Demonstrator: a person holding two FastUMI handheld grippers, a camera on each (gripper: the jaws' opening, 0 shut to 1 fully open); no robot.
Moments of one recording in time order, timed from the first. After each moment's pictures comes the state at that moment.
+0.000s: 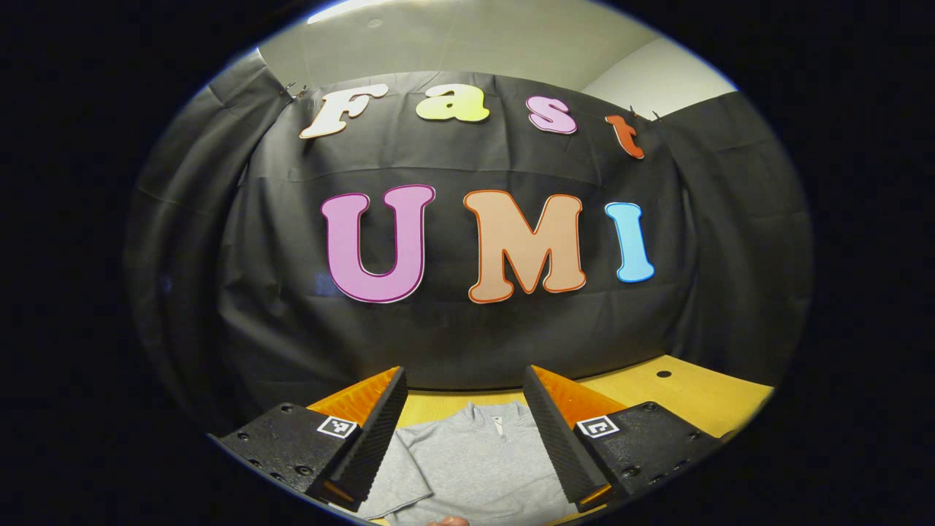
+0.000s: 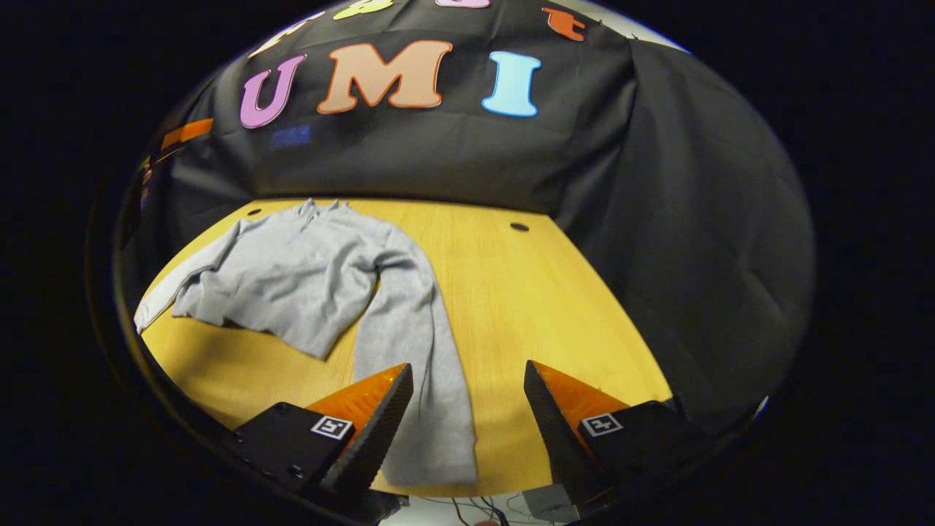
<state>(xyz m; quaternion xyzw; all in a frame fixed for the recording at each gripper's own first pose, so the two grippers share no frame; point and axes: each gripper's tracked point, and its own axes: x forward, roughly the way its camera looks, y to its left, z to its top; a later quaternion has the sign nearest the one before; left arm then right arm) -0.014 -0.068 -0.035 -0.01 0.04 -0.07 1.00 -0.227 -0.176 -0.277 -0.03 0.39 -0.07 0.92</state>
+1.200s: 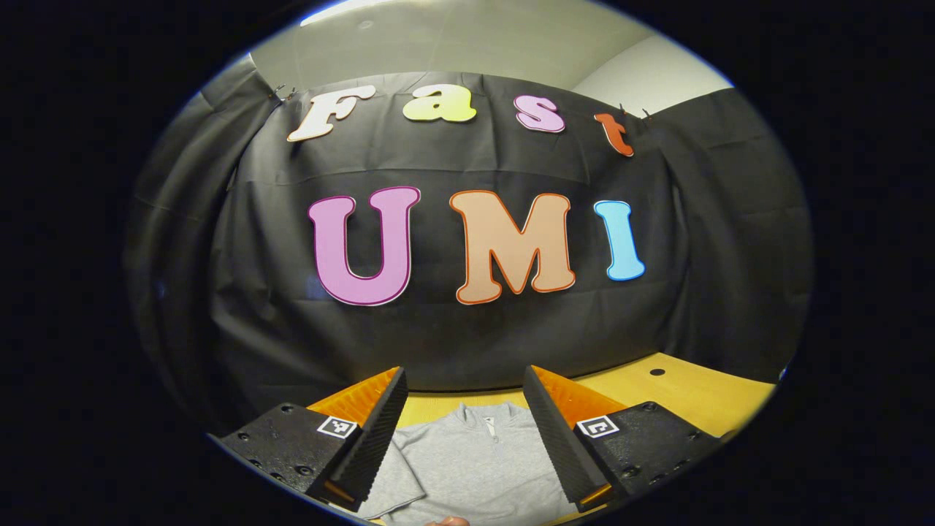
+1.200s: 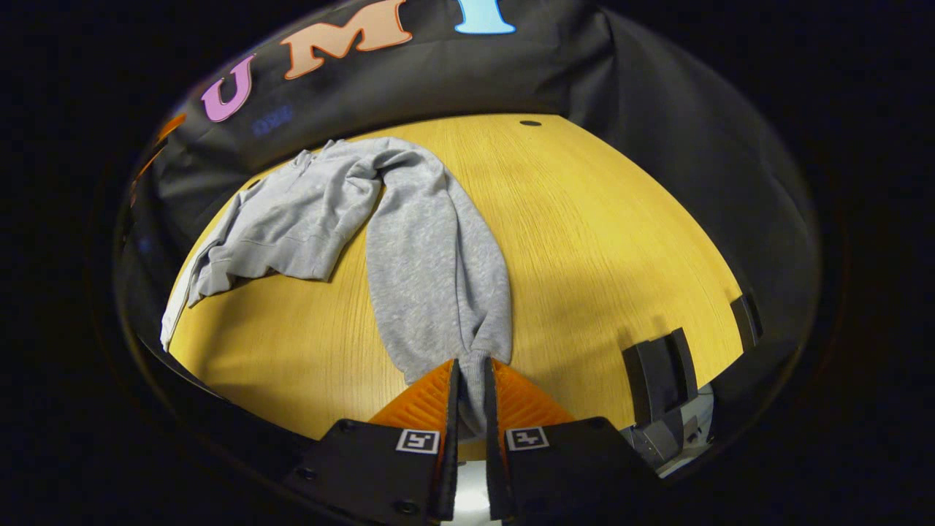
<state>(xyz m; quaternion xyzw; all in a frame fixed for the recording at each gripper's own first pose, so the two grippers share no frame) -0.012 -0.086 -0.032 0.00 0.03 -0.09 1.00 -0.280 -0.151 -0.356 0.08 0.52 -0.06 0.85</state>
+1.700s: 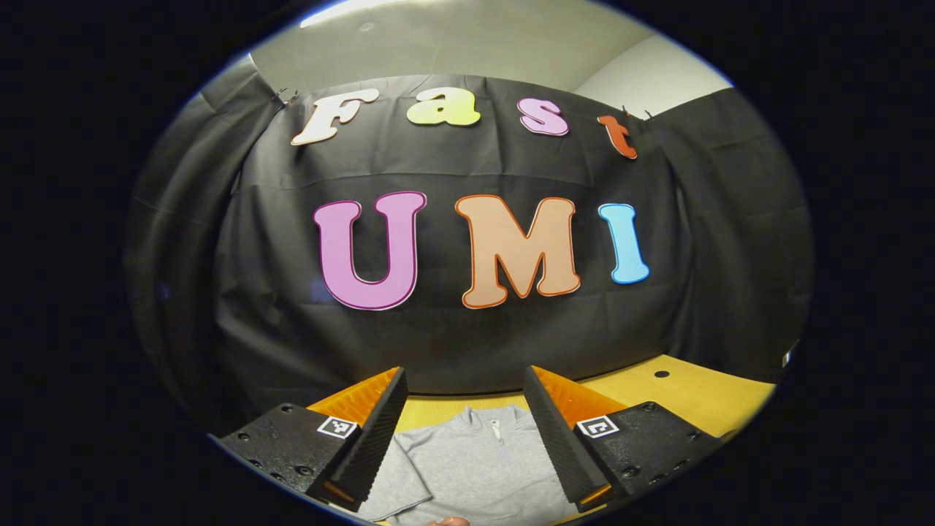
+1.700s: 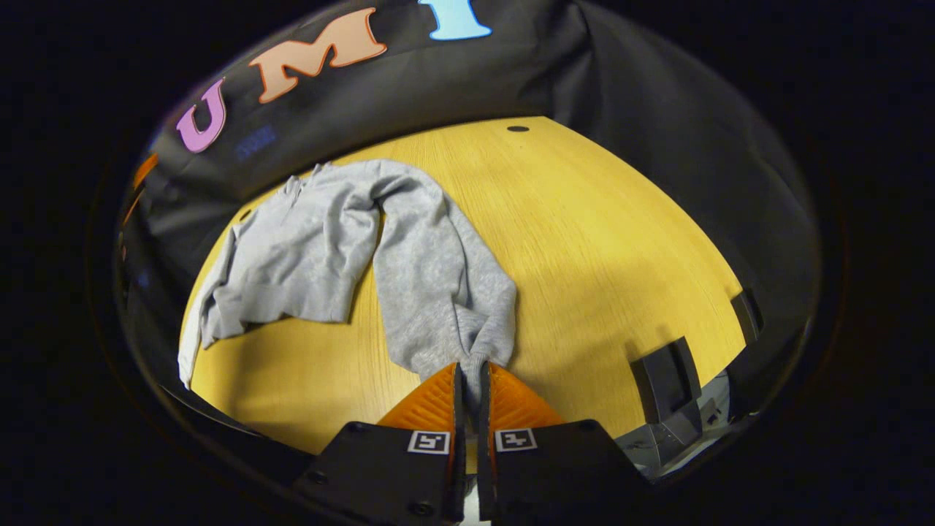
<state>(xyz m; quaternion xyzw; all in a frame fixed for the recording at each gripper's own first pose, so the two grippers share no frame) -0.012 -0.074 -0.026 0.00 0.03 -0.08 1.00 -0.241 -0.144 -0.321 0.12 0.50 -0.09 0.85</state>
